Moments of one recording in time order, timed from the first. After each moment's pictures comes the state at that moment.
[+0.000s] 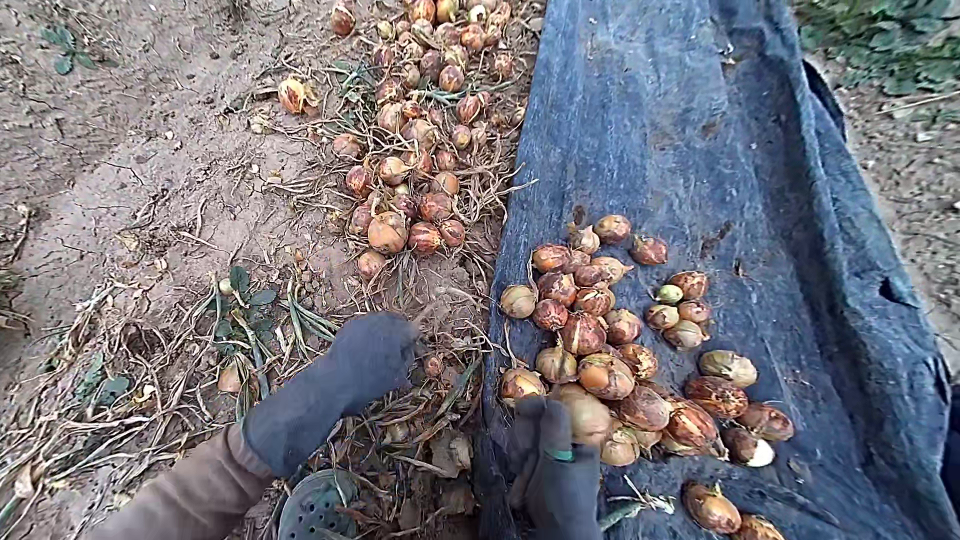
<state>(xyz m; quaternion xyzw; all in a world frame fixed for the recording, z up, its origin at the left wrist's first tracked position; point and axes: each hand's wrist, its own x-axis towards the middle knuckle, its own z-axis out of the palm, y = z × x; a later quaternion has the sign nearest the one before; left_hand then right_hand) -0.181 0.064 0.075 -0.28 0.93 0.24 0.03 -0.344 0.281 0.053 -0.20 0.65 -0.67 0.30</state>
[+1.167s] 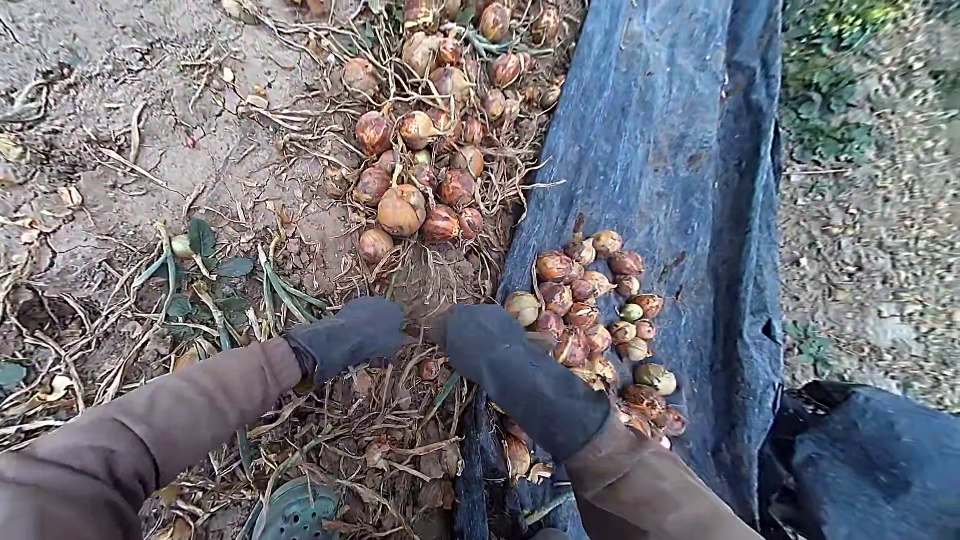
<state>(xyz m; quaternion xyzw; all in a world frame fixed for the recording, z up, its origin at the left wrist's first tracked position) -0.199 -0.004 -0.019 -0.30 0.85 0.35 0.25 -0.344 0.082 0.068 -0.69 0.63 0.33 0.16</state>
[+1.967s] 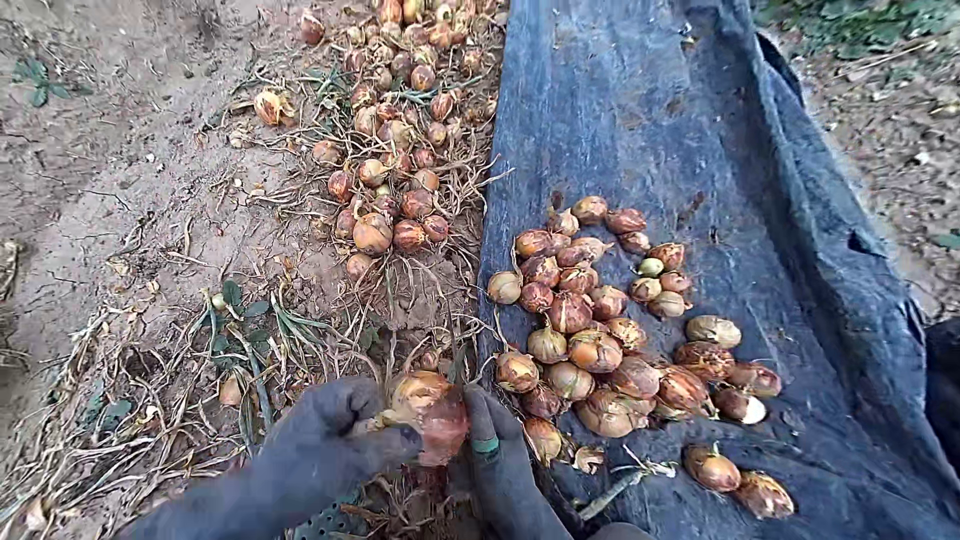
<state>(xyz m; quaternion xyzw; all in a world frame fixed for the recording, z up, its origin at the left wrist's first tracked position) -0.103 0.129 0.130 -0.26 0.71 0.63 -0.17 -0.293 0.269 0.072 -0.27 0.61 -0.60 0.44</state>
